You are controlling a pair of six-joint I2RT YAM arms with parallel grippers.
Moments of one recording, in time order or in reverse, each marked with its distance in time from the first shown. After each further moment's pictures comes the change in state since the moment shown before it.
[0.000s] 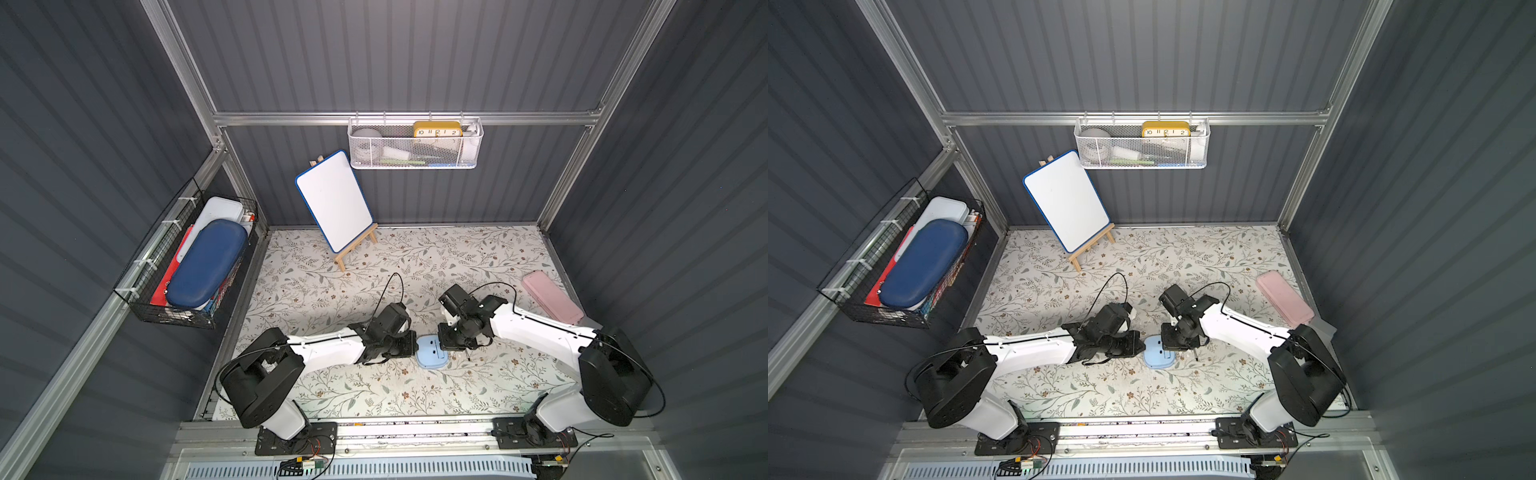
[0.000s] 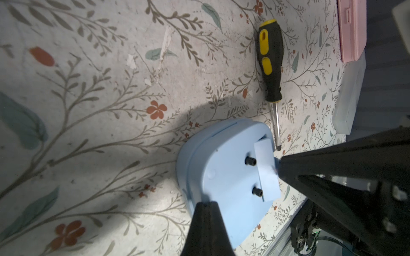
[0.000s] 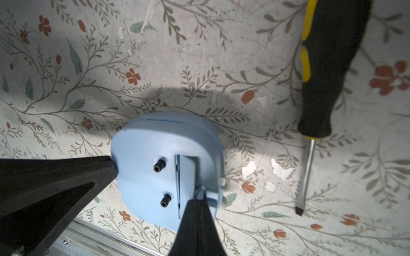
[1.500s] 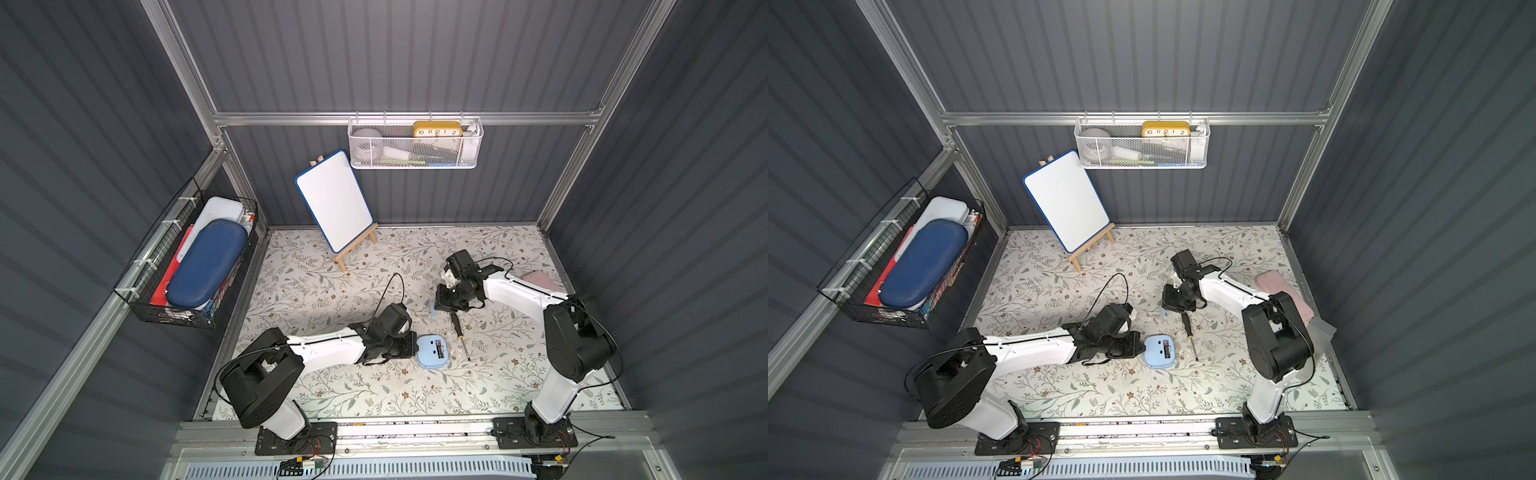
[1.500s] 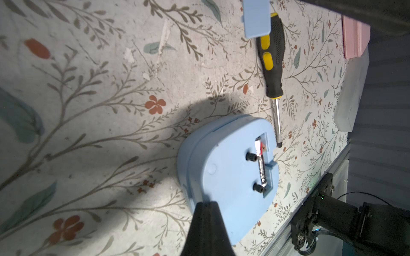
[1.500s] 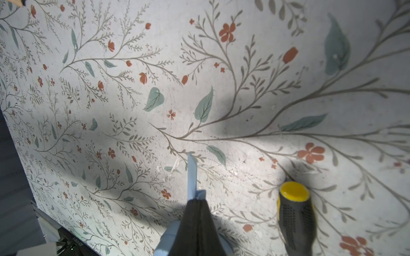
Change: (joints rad) left arm -0.005 -0.002 0.006 -0.022 -0.003 0.000; right arm -0.244 0.292 0.270 0.132 -0.143 -0.080
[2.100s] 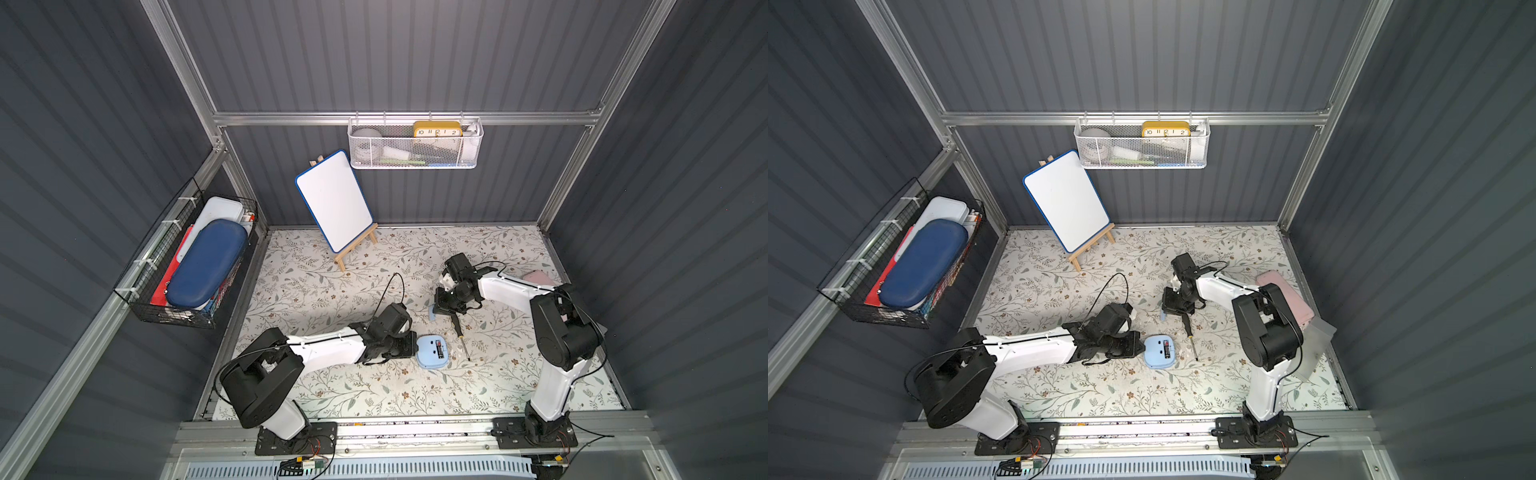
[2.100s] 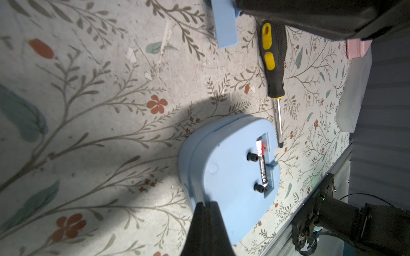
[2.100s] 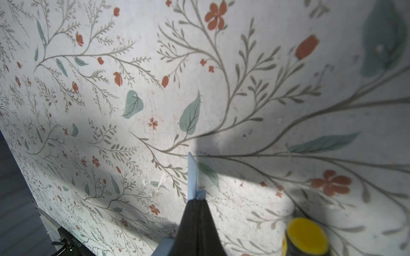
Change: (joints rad) left arm 0.000 0.000 0.007 -0.014 -0.002 0.000; right arm -0.014 0.089 0.000 0.042 -0.044 -0.008
